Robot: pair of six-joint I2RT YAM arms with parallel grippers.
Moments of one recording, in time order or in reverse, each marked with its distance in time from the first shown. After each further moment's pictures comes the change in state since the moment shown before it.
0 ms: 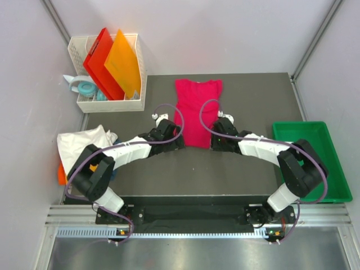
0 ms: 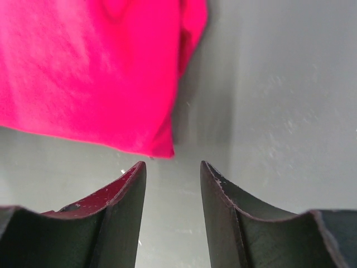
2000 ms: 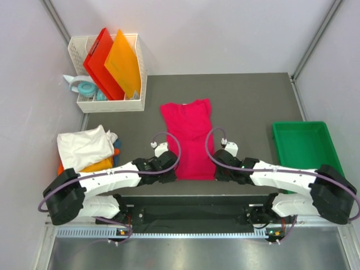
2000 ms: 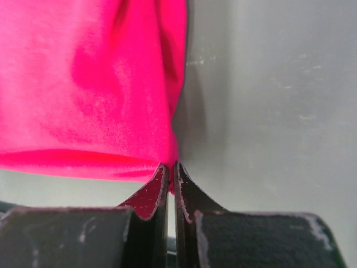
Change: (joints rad) left arm -0.328 -0.320 -0.261 -0.222 -0.033 -0.328; right arm 0.336 -0.307 -0.282 -0.156 0.116 0.363
